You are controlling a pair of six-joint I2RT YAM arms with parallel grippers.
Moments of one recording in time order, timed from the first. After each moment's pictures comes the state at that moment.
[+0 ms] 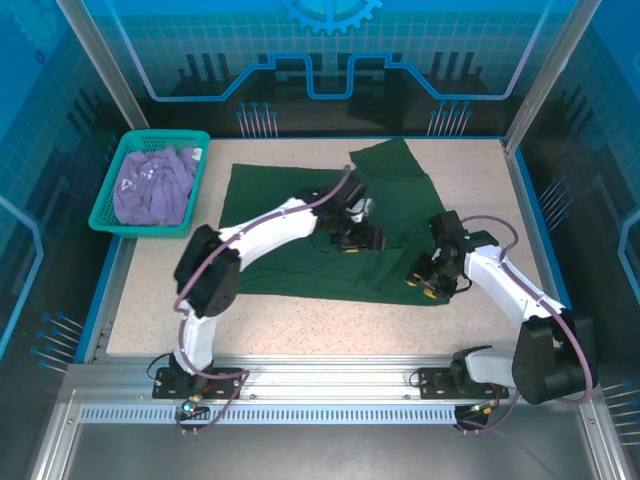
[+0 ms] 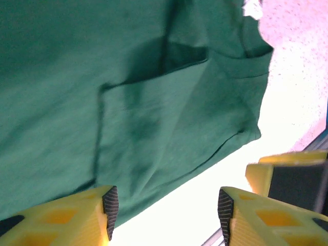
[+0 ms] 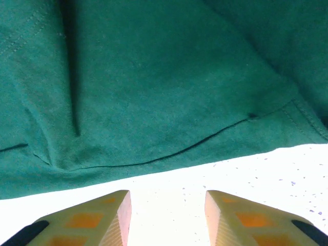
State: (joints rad) left arm -0.73 2.05 1.72 -0.73 0.40 -0.63; right arm 0.21 1.27 0.82 -0.95 -0.20 0.75
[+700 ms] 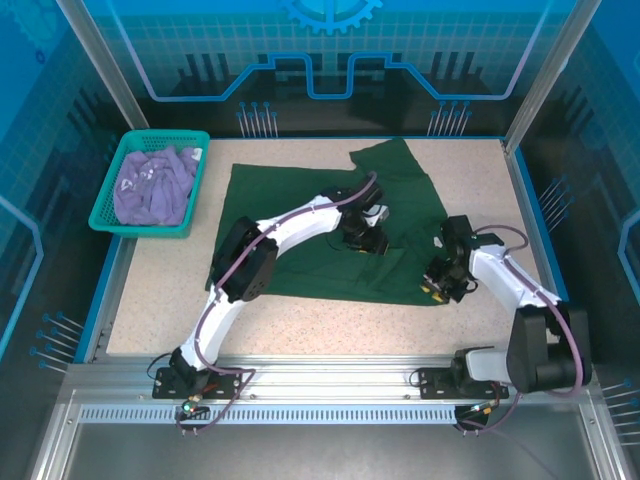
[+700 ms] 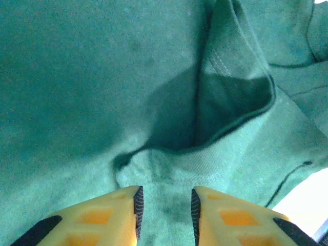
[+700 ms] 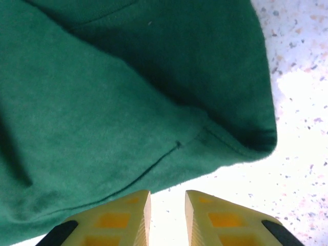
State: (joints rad) left arm -0.73 2.32 1.95 -0.81 0.37 -0.44; right arm 0.09 1.34 0.78 -0.93 -0.16 0.80
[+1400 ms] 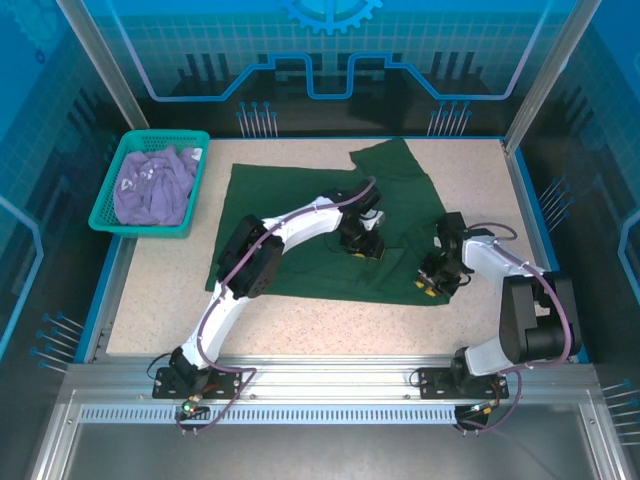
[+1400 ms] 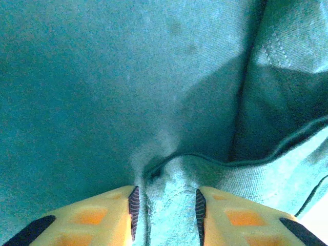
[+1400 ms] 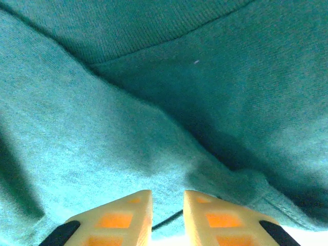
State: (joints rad) left arm -0.71 2.37 1.95 -0.84 0.39 -0.42; right arm 0.08 1.47 0.79 -0.81 -0.21 0.79
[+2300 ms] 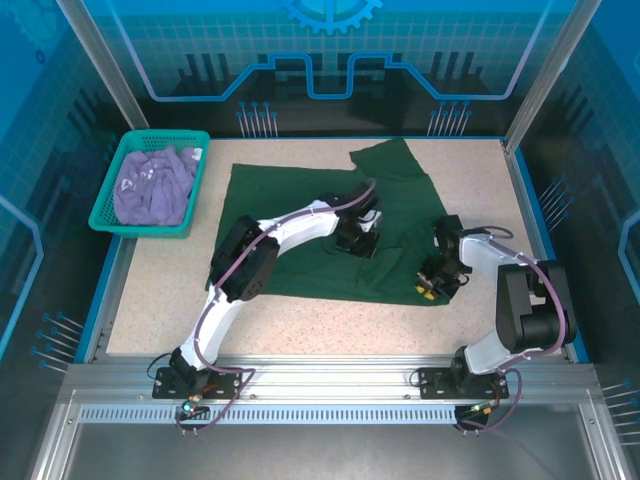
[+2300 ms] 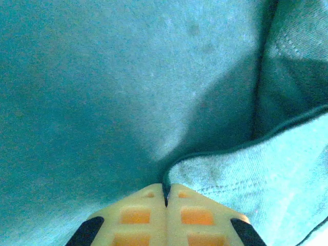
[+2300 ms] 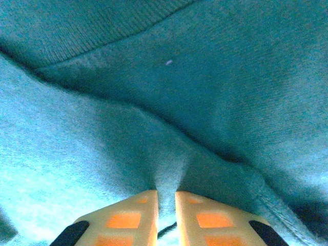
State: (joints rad) left arm -0.72 2.28 1.82 -0.75 0.28 -0.38; right arm 0.08 1.54 0.79 -0.81 -0.21 0.79
